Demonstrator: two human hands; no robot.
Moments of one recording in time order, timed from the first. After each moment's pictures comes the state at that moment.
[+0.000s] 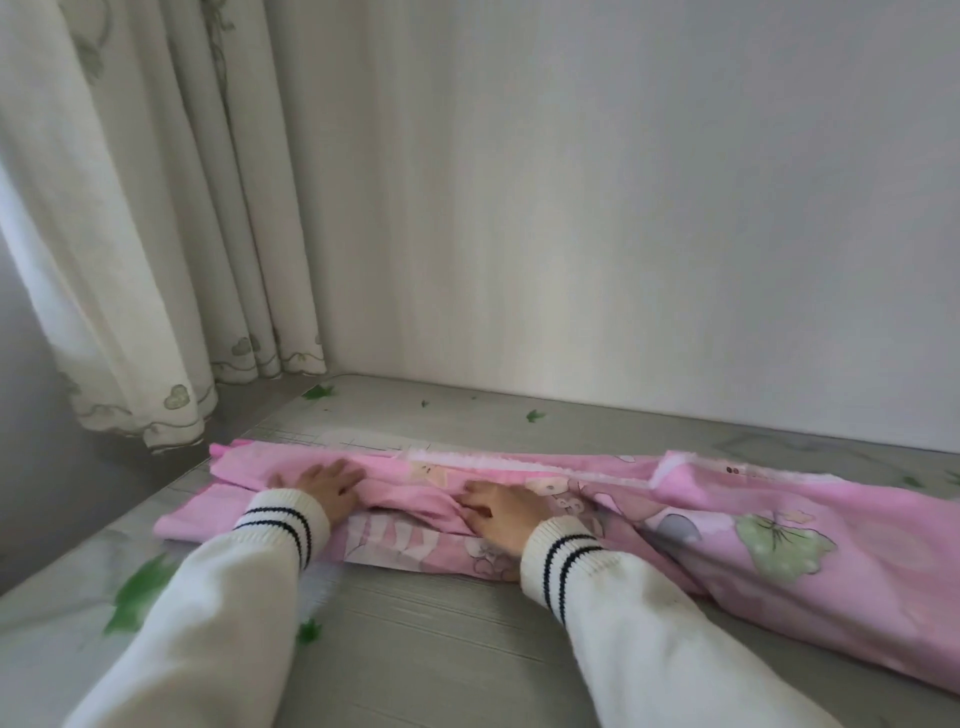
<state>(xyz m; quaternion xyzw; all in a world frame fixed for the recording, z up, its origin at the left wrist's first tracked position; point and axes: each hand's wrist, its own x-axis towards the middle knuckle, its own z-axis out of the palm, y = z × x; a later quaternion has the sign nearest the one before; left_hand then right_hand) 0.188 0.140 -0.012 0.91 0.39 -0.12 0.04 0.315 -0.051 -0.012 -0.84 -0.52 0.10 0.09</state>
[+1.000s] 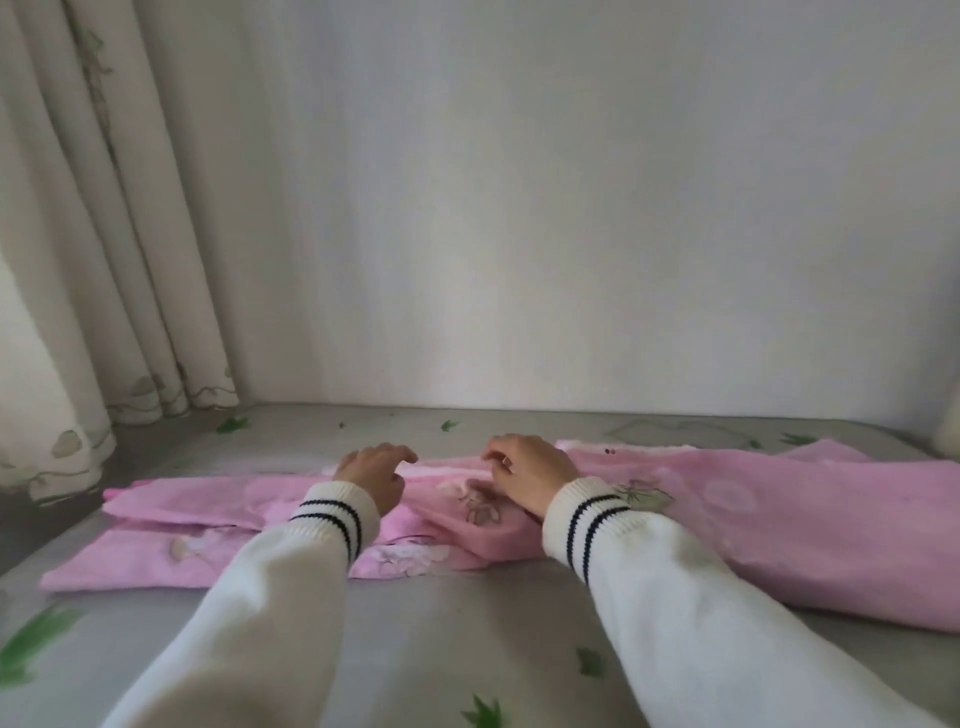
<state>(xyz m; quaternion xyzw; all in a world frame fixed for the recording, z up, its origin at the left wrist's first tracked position) 0.266 0.016 0.025 0.97 0.22 0.09 0.06 0.348 -0.168 0.046 -0.88 -0.43 -0.03 0.21</state>
